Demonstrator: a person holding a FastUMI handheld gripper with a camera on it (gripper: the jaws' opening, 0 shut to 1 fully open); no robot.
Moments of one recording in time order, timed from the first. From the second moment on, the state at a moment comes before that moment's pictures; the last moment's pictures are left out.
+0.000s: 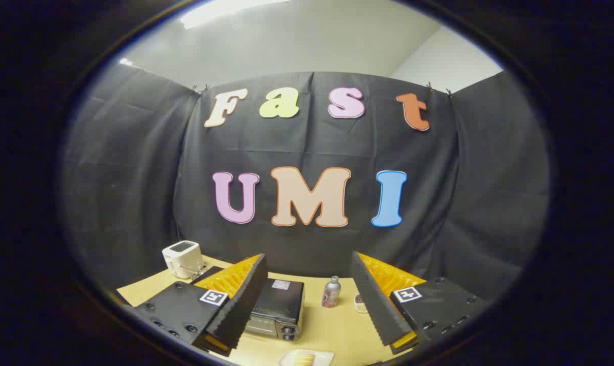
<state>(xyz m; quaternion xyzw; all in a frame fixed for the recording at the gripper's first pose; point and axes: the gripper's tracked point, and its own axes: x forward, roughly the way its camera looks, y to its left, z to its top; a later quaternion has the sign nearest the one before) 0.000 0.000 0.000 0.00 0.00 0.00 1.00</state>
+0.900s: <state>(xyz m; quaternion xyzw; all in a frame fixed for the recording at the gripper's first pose) -0.007 0.009 -0.030 0.01 -0.02 0.00 1.00</state>
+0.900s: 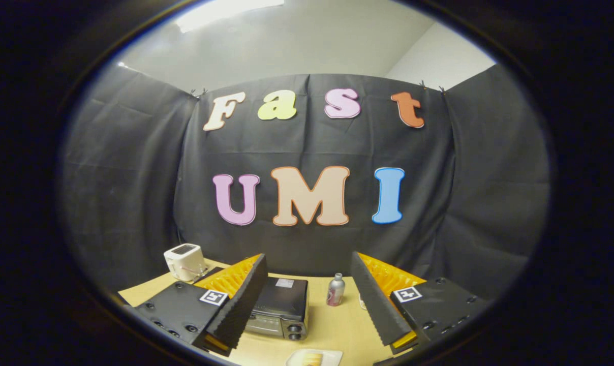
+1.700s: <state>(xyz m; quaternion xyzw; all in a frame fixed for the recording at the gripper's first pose) 0.041 0.080 -0.187 0.06 -0.03 0.00 1.00</state>
